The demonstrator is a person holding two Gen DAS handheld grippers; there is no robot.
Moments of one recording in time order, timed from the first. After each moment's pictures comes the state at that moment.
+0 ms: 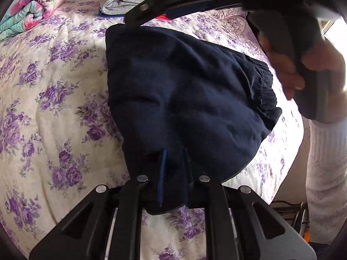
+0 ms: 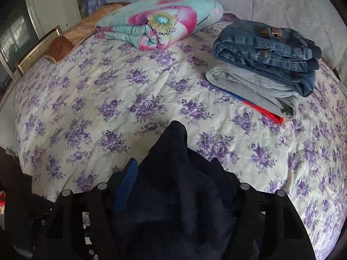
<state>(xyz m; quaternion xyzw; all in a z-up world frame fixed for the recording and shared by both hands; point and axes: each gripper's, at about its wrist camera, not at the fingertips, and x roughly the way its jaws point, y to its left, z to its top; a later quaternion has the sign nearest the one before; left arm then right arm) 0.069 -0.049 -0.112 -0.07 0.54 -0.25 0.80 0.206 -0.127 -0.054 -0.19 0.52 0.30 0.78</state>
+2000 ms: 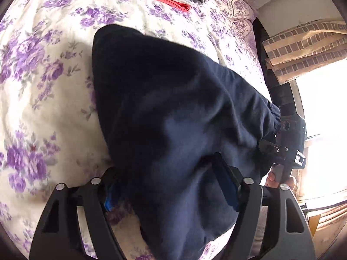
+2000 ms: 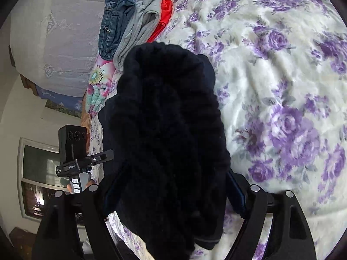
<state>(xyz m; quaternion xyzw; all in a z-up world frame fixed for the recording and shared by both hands) 0.203 -0.043 -0.155 -0.17 0.61 -0.31 0.71 0.154 -0.399 -0.161 0.32 0.54 0.26 0.73</state>
